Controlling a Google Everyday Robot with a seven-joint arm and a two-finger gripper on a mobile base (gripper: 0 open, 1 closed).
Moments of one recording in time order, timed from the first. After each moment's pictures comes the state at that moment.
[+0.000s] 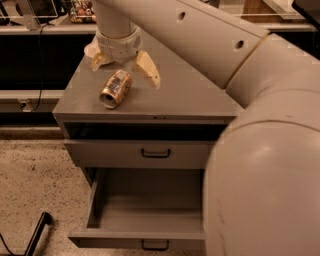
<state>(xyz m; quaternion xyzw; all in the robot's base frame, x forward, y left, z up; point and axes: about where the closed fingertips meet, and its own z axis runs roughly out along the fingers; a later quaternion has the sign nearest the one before) 0.630 0.079 0.909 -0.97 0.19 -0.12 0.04</state>
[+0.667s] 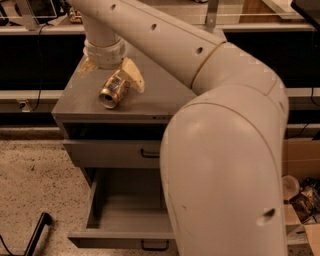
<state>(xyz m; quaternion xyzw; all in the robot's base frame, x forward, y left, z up) 0.664 0.125 0.870 -0.98 0.16 -0.09 0.05</state>
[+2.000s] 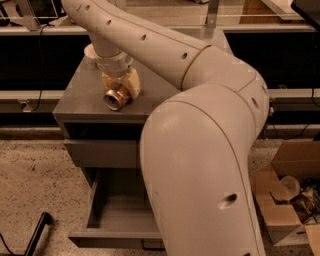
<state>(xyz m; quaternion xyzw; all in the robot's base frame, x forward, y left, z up) 0.679 0.099 0.828 -0.98 0.17 -0.08 -0.03</state>
